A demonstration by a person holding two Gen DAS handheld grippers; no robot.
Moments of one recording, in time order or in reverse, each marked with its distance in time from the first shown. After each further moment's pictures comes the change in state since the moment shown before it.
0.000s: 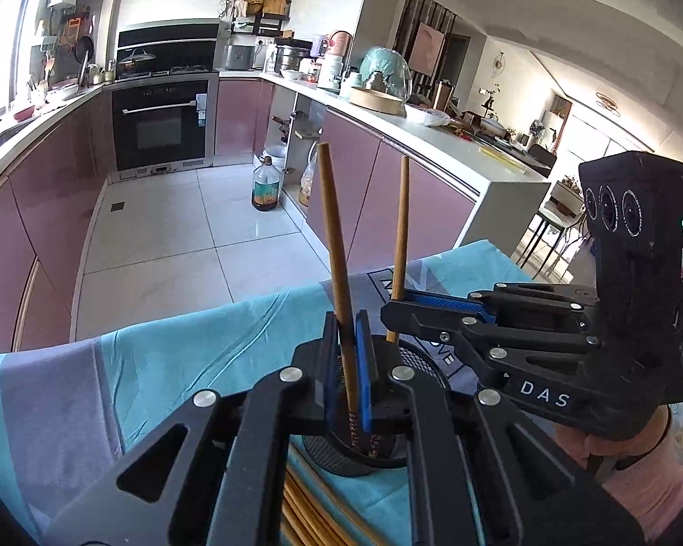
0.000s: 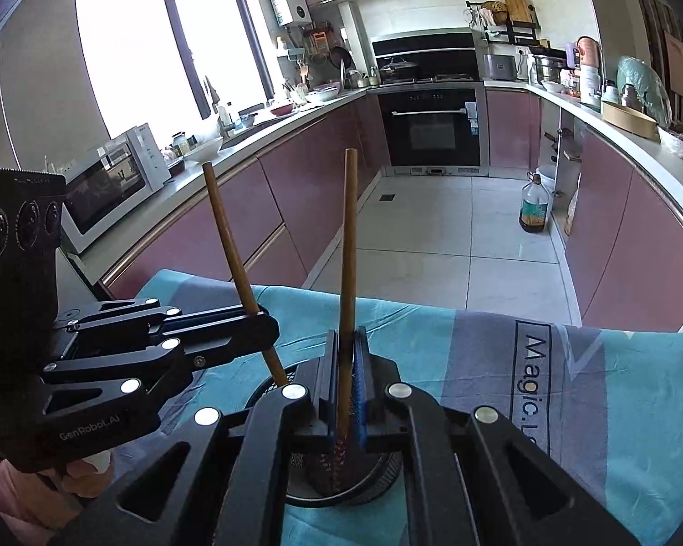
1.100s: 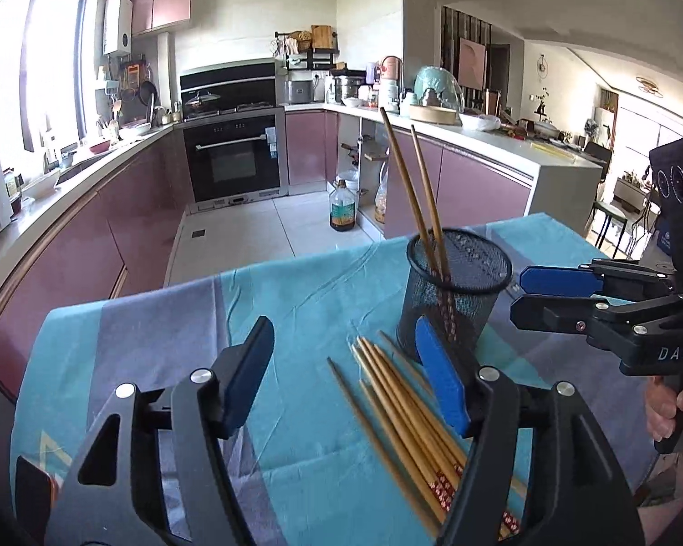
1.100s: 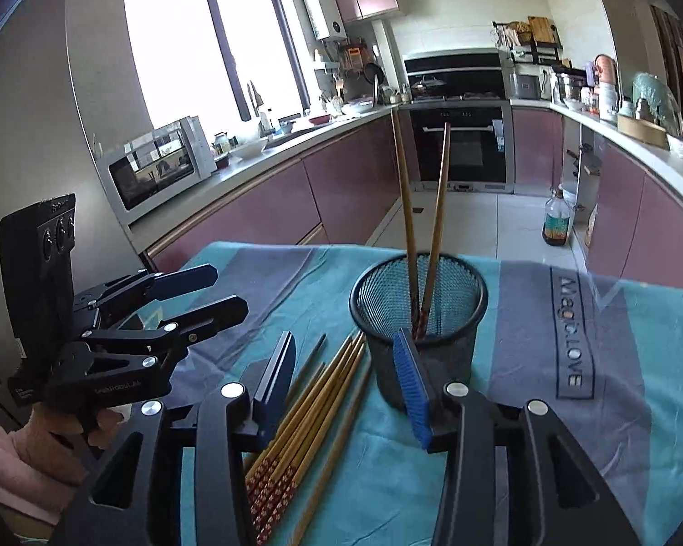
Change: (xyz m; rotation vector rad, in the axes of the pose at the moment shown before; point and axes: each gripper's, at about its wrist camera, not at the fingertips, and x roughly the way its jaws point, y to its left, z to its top) left arm -0.105 0.029 -0.118 0.057 -0.094 0.268; right arm -0.043 0.048 -0.080 -0.044 -0.044 0.086
